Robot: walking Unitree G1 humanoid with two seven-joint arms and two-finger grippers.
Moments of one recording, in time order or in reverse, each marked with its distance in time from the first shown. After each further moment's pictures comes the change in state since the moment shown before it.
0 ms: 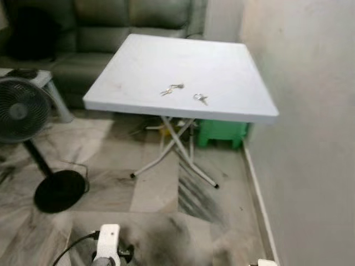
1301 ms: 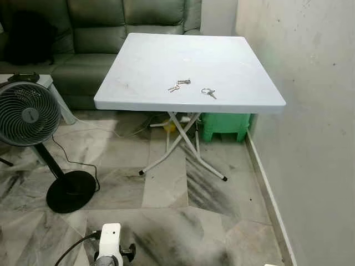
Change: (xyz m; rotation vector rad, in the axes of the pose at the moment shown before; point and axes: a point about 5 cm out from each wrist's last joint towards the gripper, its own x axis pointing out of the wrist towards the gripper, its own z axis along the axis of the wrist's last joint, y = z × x) left arm 0.000 -0.003 -0.005 -0.044 0.034 0.028; right arm -0.001 -0.014 0.002 0.009 -0.004 -0.039
